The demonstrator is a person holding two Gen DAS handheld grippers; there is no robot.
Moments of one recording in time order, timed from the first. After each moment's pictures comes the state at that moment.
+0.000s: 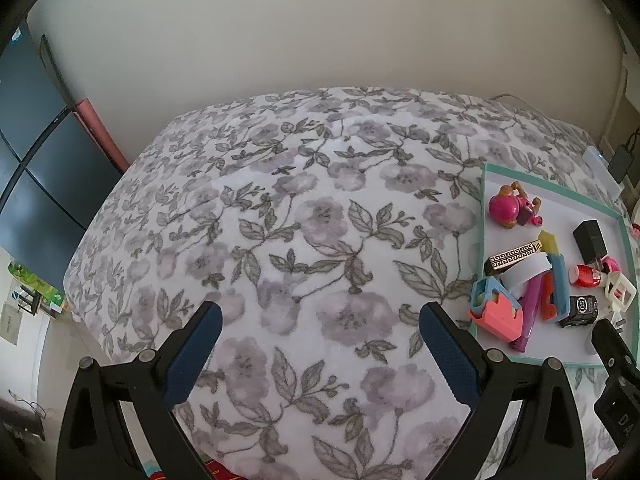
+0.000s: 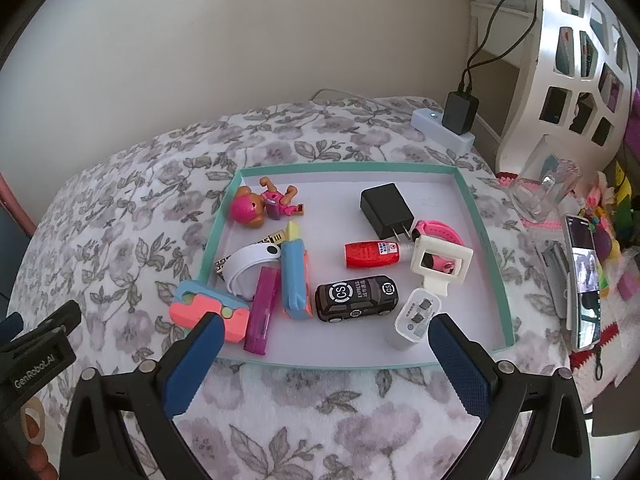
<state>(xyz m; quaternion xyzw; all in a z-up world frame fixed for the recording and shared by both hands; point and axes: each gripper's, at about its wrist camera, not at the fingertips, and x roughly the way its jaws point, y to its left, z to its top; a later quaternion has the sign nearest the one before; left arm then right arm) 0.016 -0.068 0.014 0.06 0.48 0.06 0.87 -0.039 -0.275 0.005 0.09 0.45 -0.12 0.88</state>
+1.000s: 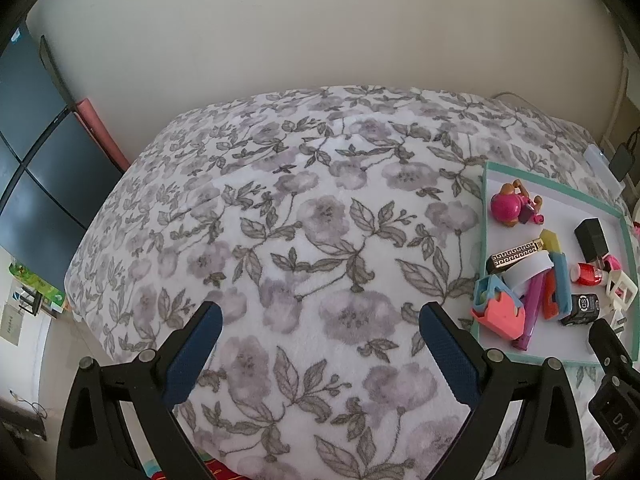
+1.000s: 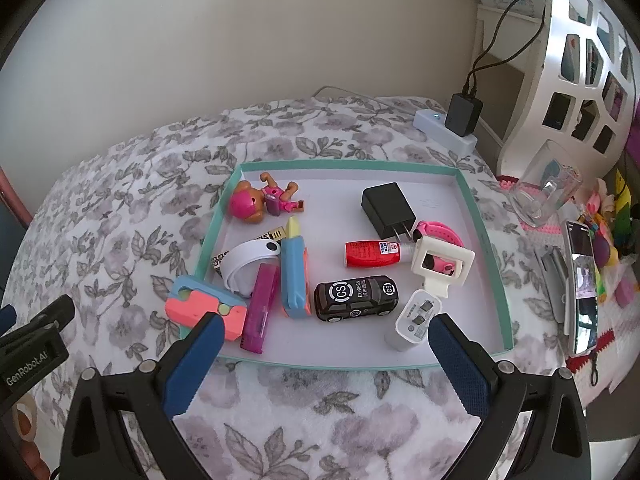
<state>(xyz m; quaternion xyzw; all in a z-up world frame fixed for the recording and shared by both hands) 0.015 -0.066 0.012 0.07 0.49 0.06 0.87 -0.034 -0.273 0.001 0.08 0.46 -0.12 0.88</state>
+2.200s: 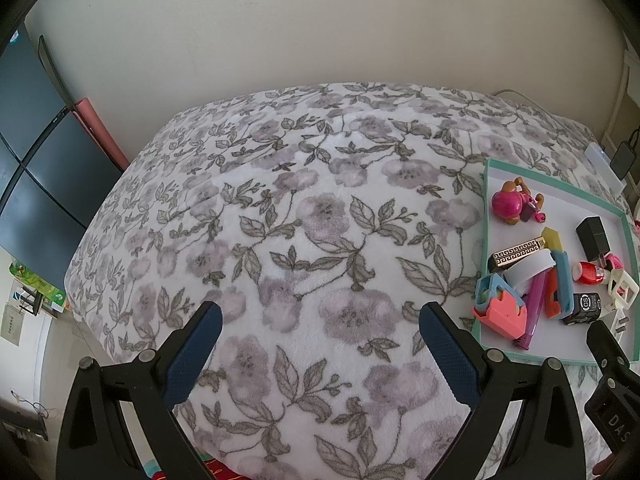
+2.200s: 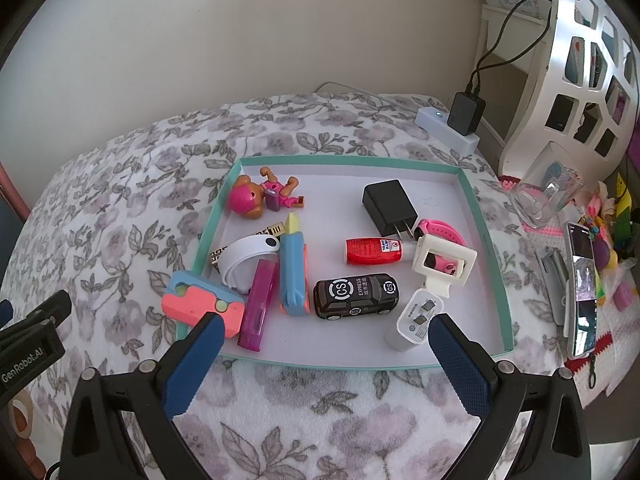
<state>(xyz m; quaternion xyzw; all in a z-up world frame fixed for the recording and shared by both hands) 0.017 -0.067 0.010 0.07 0.49 0.06 0.87 -0.031 -0.272 -0.003 0.07 0.46 -0.12 0.87</state>
